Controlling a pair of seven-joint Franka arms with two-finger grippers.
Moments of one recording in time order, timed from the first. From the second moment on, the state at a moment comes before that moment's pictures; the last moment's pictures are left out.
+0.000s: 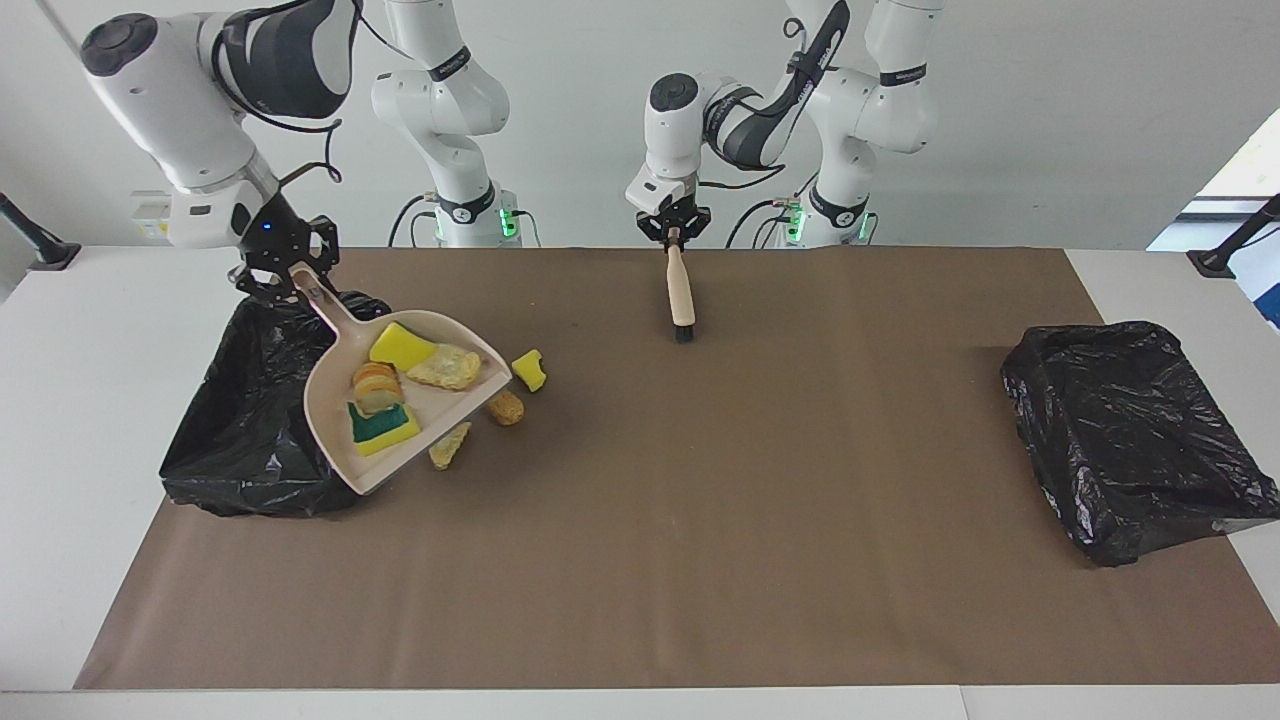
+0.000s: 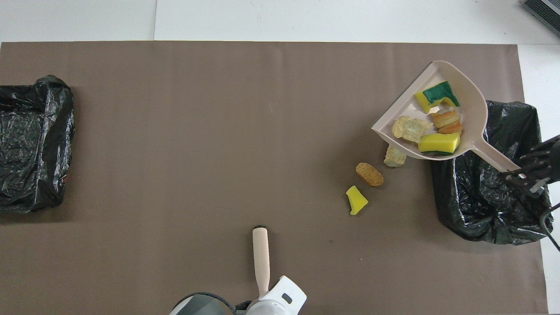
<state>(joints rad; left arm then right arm) -0.71 -0.17 -0.39 -2.48 -0.16 2.23 -0.97 -0.22 -0.11 -0.07 -1.87 0.05 1.71 -1.08</state>
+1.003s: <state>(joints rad) -0.34 -0.13 -0.35 -1.98 -0.07 1.79 -0.52 -0.48 -0.02 -0.08 -1.80 -0.51 1.98 -1.57</state>
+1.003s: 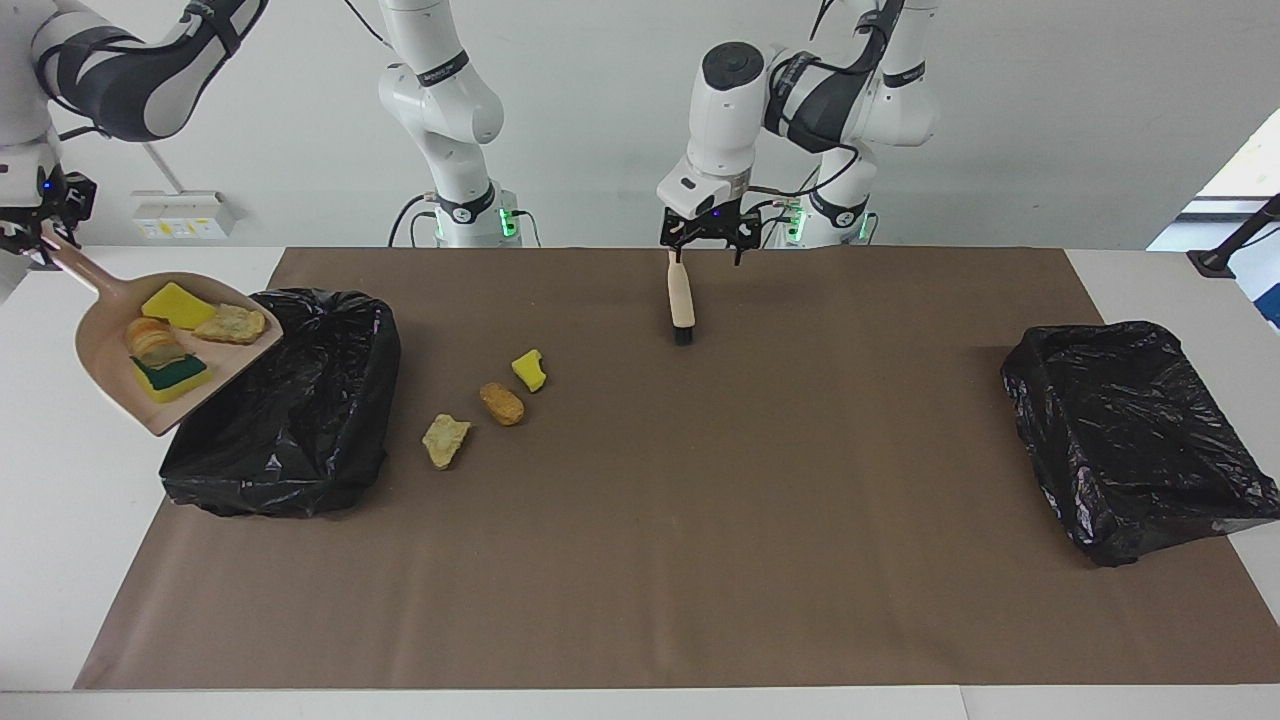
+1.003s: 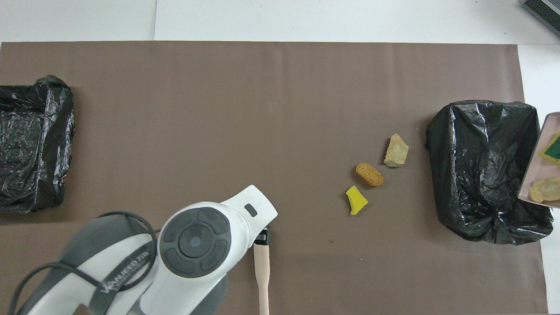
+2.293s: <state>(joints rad) -0.12 -0.04 -0.09 -1.50 -0.03 1.43 -0.06 -0.35 -0.03 -0.06 -1.84 -0.89 2.09 -1.57</state>
